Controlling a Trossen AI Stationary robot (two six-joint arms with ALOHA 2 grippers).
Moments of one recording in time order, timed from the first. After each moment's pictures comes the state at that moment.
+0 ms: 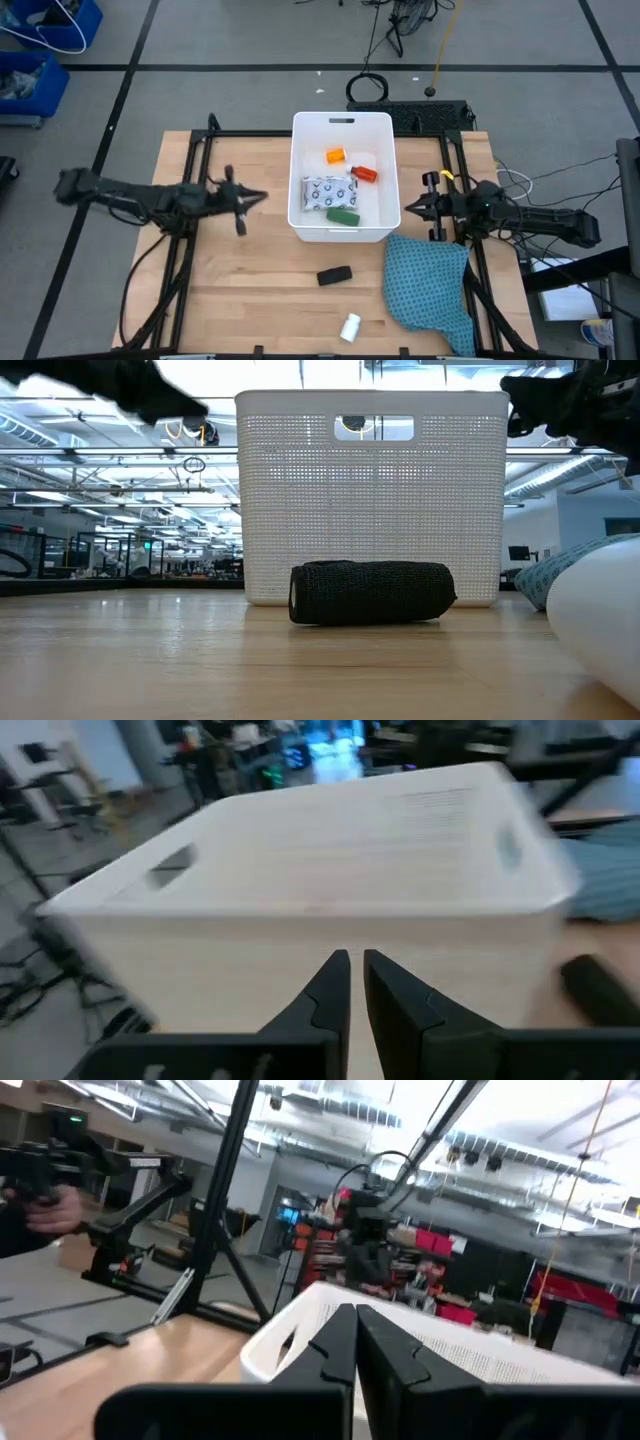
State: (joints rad) left arm -0.15 0.69 0.45 0.04 -0.42 0.09; right arm -0.22 0.29 0.02 0.58 -0.40 -0.18
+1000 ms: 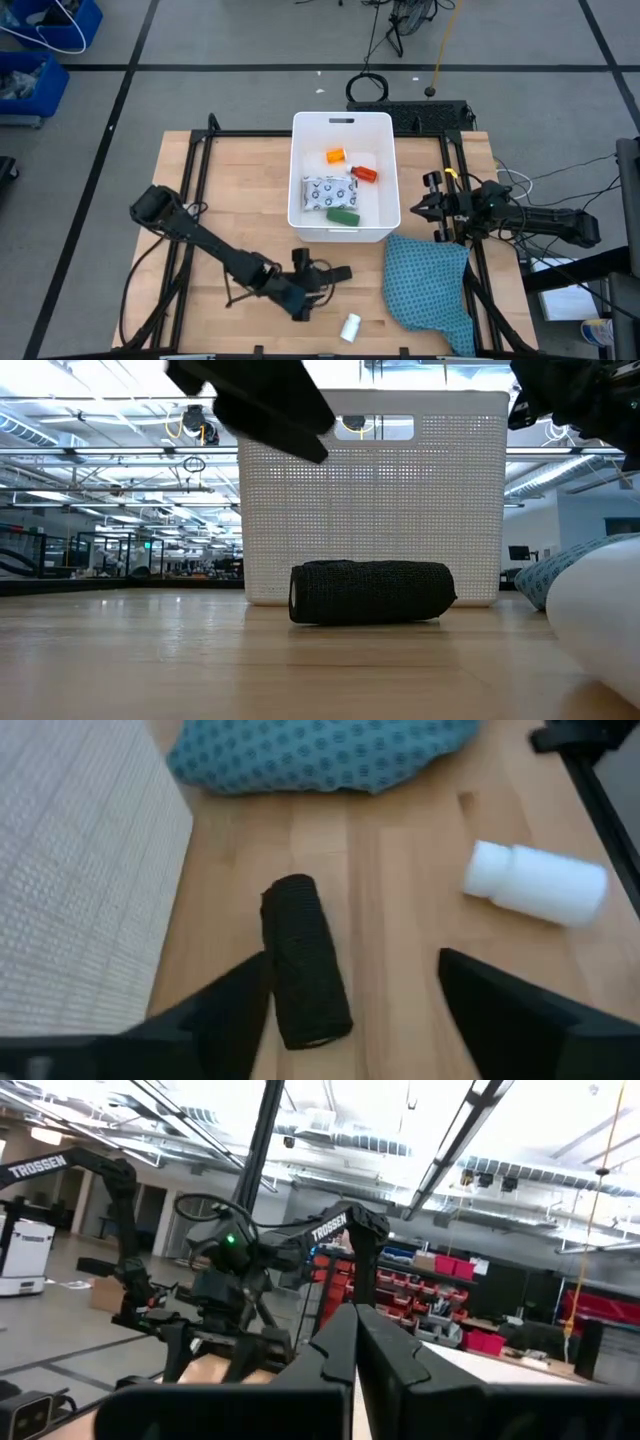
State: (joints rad) left arm -0.53 1.84 1.25 -0.22 -0.44 -0.32; right arm -0.22 0.29 0.02 0.67 -0.45 -0.07
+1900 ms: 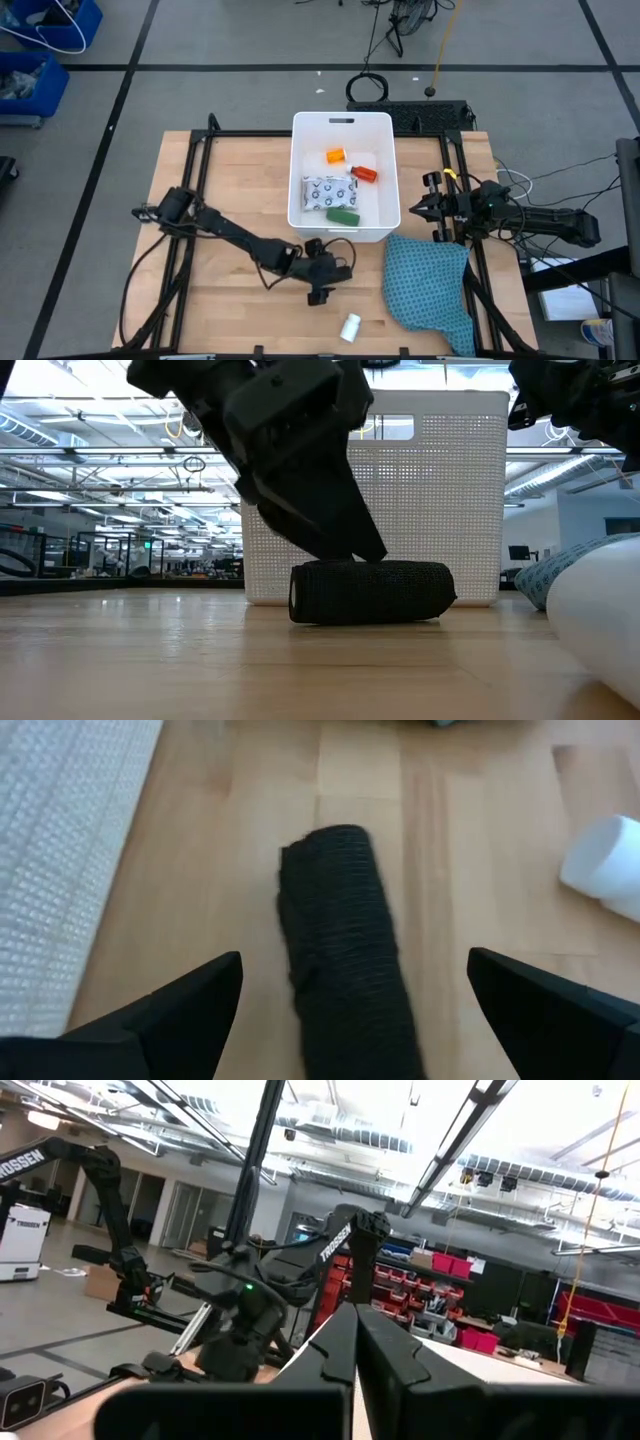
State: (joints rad) left arm -0.37 1.99 1.25 -0.11 -0.20 -0.37; right arm -0.22 0.29 0.02 0.66 -0.45 -0.11
